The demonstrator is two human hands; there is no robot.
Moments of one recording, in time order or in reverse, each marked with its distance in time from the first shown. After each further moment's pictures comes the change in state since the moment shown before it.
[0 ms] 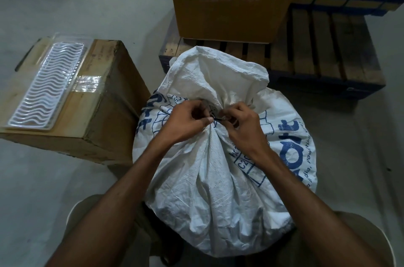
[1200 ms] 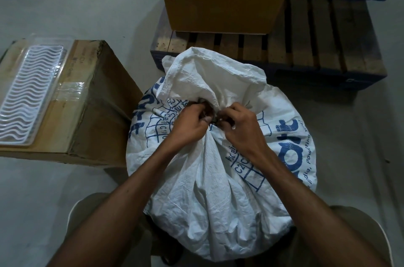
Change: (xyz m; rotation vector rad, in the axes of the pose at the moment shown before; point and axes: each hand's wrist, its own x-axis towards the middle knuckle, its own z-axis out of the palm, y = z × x) left_hand 0.035 0.000 0.030 0.228 -0.060 -0.057; right_hand 0.014 0.013 0.000 -0.068 -0.038 0.006
